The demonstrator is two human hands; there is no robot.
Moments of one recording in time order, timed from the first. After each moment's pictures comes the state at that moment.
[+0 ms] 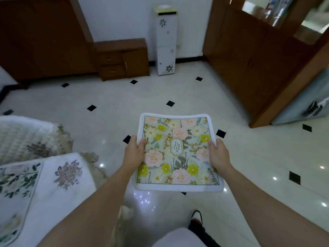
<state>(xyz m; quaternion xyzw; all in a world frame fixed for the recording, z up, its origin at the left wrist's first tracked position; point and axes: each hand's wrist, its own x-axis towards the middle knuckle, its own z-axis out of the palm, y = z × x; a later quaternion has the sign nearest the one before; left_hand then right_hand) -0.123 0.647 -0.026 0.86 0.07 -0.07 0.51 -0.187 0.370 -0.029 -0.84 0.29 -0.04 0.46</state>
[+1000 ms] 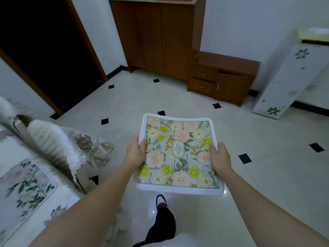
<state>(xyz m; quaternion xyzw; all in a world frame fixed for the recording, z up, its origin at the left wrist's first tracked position) 0.269 0.741 -0.015 0.81 0.36 0.09 0.45 0.394 0.485 -0.035 -0.86 0.00 0.14 0.48</state>
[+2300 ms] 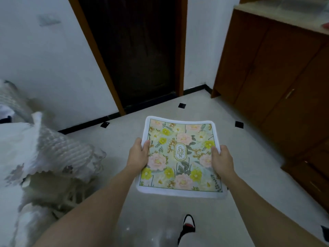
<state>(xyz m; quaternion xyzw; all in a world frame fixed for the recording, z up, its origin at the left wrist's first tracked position) 0.601 1.347 -0.021 0.65 0.60 0.24 0.40 0.850 1.217 -0.044 -0.83 -0.27 0.26 0.41</state>
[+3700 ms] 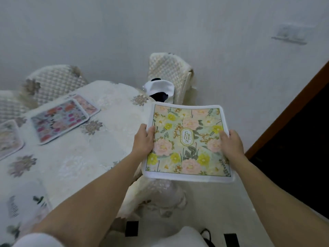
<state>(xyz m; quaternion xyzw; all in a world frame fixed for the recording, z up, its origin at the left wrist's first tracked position) 0.192 1.717 0.017 0.24 0.83 0.47 0.20 0.412 1.897 0.016 -0.56 -0.65 0.45 0.24</state>
